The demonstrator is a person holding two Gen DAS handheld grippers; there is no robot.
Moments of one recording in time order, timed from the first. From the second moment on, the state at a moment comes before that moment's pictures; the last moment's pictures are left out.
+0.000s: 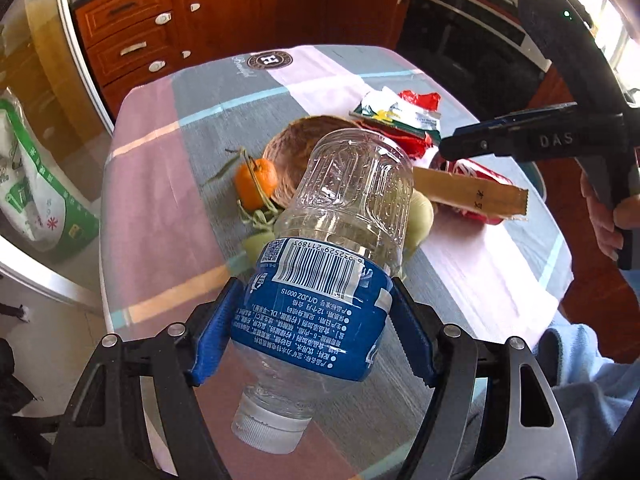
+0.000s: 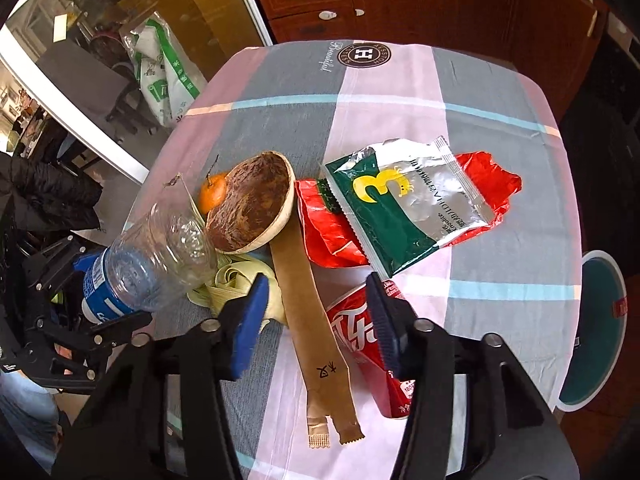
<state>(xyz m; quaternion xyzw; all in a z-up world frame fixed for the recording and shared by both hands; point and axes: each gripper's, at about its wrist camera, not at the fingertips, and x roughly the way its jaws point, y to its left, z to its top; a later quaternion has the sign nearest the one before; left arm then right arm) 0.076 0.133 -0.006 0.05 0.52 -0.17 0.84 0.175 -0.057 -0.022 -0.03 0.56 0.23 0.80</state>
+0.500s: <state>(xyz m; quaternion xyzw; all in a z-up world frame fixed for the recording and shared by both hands) 0.071 0.153 -0.046 0.03 0.55 -0.15 0.82 0.184 -0.016 -0.049 -0.06 0.60 0.24 0.76</state>
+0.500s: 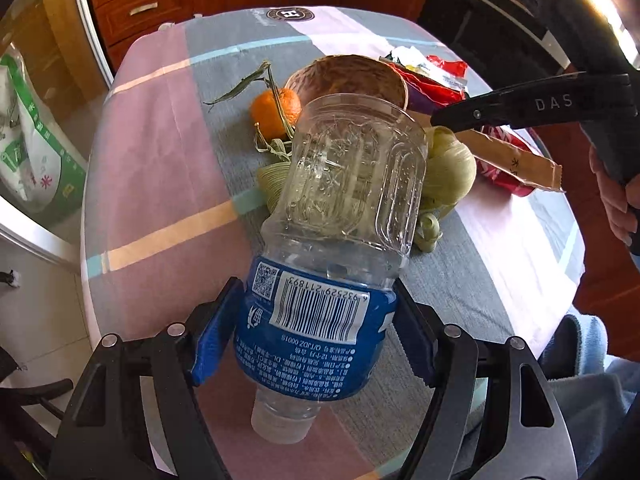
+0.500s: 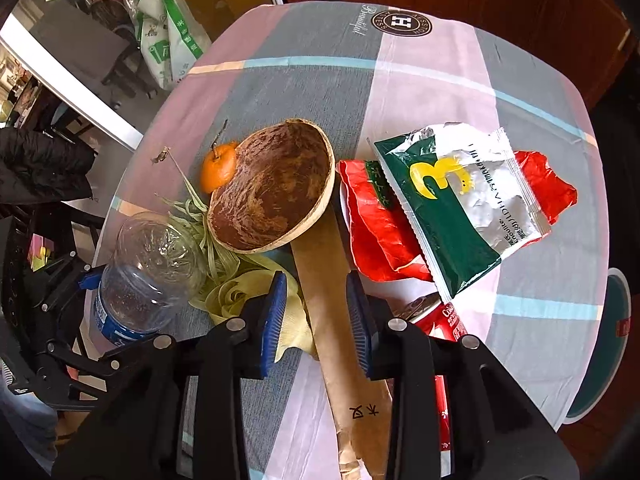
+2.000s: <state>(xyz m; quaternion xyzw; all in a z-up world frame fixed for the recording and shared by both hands) 0.026 0.138 0.007 -0.02 0.50 -0.11 0.86 0.110 -0.061 0.003 -0.05 0.51 0.24 0.83</state>
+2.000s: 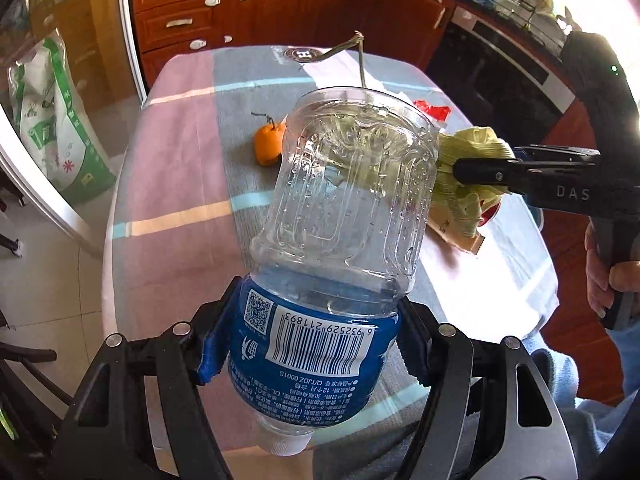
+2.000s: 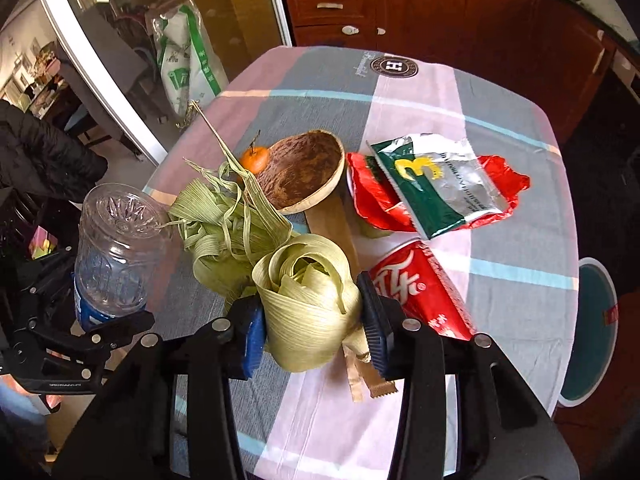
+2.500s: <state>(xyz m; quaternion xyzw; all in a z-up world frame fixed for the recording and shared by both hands) 0.079 -0.012 0.079 0.09 0.45 -0.19 0.87 0.106 -0.261 0.054 0.08 0.43 0.12 0.89</state>
